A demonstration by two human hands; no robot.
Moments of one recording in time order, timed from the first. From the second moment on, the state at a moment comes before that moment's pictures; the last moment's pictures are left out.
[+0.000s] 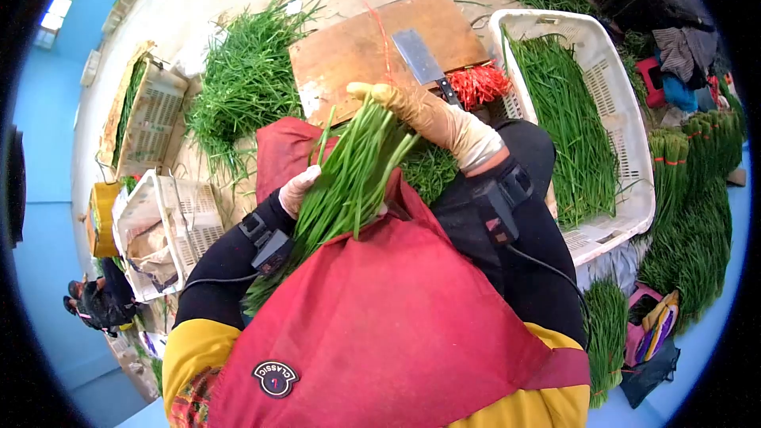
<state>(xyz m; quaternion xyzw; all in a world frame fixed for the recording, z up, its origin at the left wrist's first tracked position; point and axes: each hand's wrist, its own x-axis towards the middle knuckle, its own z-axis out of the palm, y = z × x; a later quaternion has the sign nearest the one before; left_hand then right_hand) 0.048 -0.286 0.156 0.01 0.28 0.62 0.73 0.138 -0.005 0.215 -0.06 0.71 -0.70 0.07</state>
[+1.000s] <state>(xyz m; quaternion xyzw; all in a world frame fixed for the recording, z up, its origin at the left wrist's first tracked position) 0.081 -0.267 0.182 0.10 0.44 0.64 0.62 0.217 0.055 0.168 0.11 0.88 -0.46 -0.05</state>
